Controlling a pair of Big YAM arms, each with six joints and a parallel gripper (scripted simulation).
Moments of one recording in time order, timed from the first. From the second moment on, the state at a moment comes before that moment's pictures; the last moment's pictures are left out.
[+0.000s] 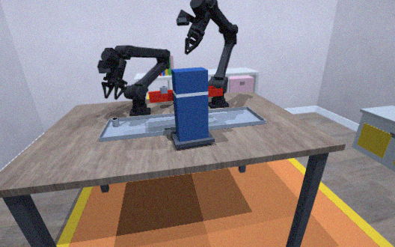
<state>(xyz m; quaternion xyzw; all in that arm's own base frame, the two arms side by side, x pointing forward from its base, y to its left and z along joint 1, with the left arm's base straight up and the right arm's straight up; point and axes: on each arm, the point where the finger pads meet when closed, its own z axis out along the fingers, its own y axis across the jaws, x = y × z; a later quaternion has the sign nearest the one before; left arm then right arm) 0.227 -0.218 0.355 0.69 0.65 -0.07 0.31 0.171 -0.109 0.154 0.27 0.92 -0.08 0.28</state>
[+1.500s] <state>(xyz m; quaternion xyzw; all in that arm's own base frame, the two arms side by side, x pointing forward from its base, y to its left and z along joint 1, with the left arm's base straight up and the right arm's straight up) 0.200 -0.254 0.388 0.68 0.63 -0.01 0.38 0.162 -0.107 0.149 0.25 0.92 -0.09 0.29</state>
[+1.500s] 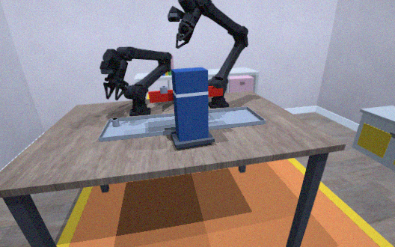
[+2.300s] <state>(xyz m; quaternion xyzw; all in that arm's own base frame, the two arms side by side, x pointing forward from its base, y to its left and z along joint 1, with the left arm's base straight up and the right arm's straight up) 0.382 -0.119 0.428 0.33 0.80 0.07 0.50 0.152 -0.107 0.066 -0.01 0.98 -0.01 0.19</state>
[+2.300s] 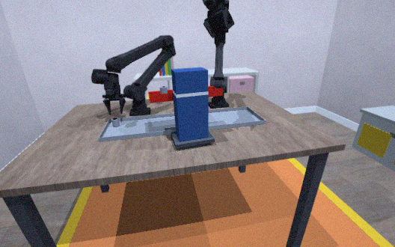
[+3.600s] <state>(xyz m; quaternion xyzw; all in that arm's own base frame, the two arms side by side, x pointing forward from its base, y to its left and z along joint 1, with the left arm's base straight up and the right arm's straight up) 0.359 0.357 0.477 -0.26 0.68 0.28 0.62 0.153 -0.109 0.060 -0.08 0.97 0.03 0.21</state>
